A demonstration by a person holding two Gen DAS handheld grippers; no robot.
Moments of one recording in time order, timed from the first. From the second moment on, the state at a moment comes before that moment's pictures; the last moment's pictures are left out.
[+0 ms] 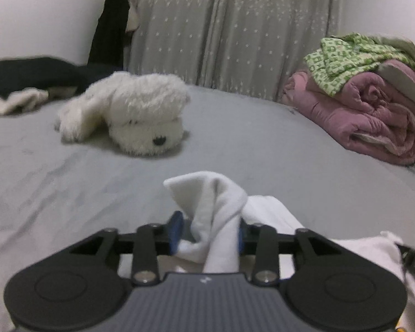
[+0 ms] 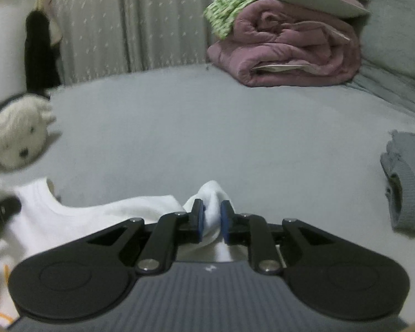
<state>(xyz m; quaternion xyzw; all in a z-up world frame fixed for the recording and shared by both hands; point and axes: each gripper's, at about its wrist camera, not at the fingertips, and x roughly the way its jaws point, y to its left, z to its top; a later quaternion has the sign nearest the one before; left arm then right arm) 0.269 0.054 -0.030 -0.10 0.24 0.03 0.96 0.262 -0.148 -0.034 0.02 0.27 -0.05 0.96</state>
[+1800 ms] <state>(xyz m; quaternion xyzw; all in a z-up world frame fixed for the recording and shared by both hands) 0.036 0.045 -0.024 -0.17 0.40 -0.10 0.90 0.033 -0.189 -0.010 0.13 0.39 0.02 0.91</state>
